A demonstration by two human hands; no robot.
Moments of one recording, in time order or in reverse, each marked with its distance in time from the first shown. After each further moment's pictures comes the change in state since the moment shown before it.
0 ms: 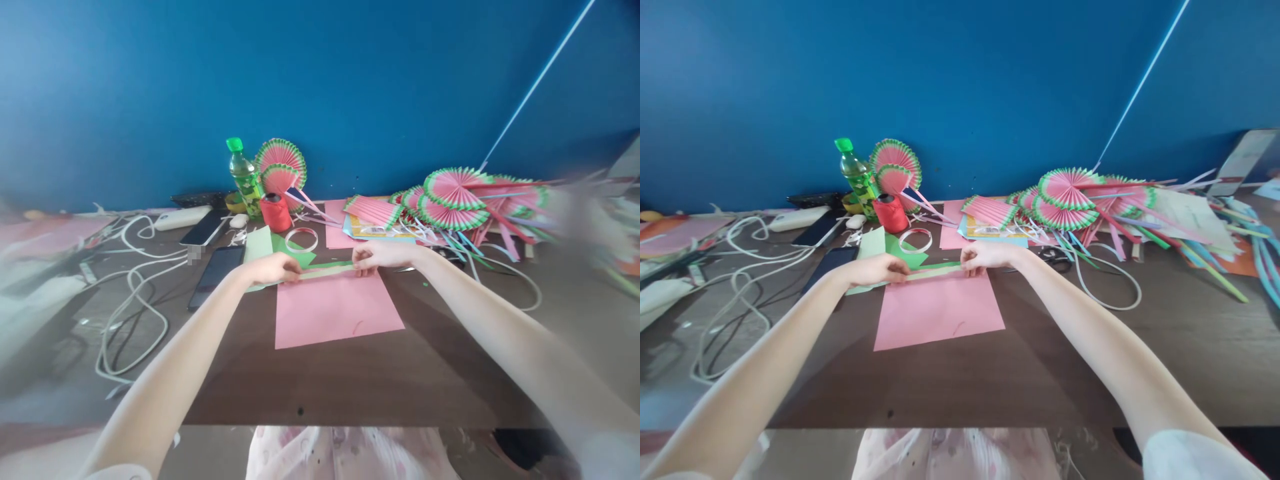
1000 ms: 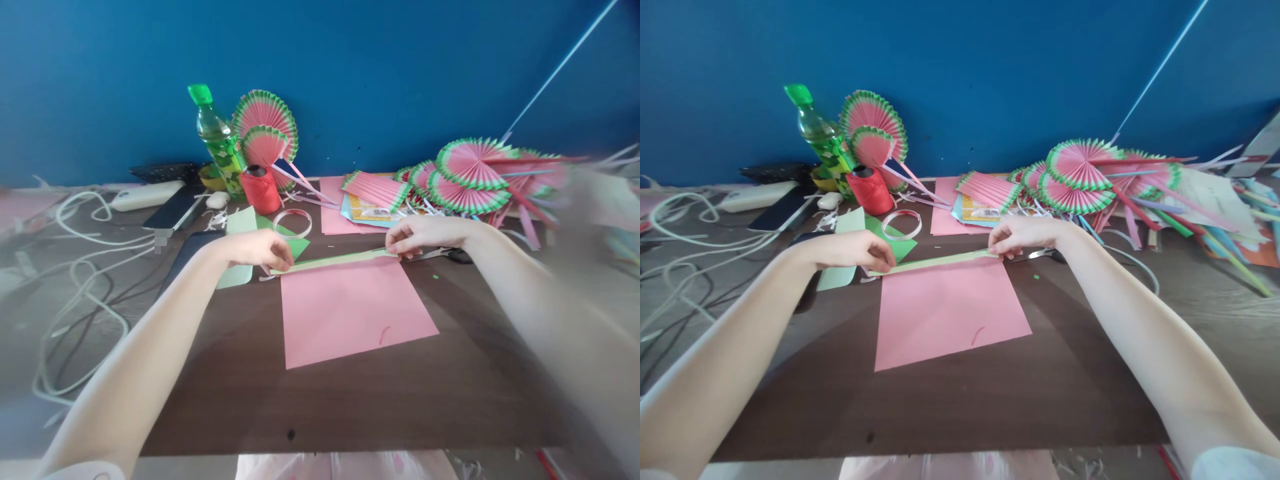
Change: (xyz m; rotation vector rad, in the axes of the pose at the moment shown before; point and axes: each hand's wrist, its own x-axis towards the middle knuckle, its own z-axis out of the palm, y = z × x) left_hand 0.017 -0.007 -0.013 -0.101 -0.111 -0.005; right_hand -0.029 0.026 -0.038 -0.104 0.005 0.138
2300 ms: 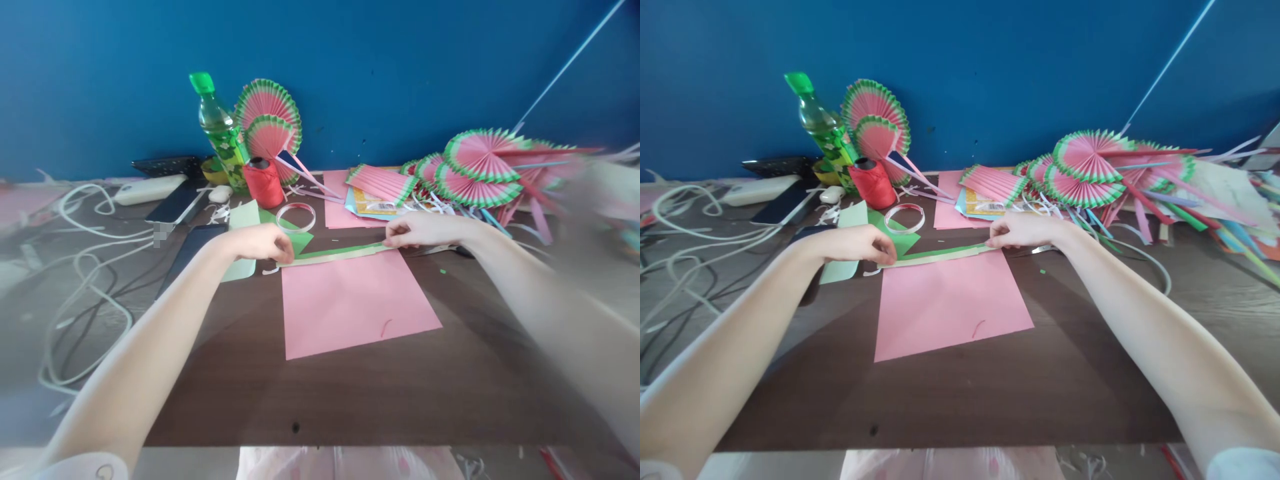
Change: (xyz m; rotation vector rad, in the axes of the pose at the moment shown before) left_hand 0.003 -0.001 0.001 0.172 0.037 -0.030; right_hand 0.012 0.006 0.008 -0.238 0.125 0.000
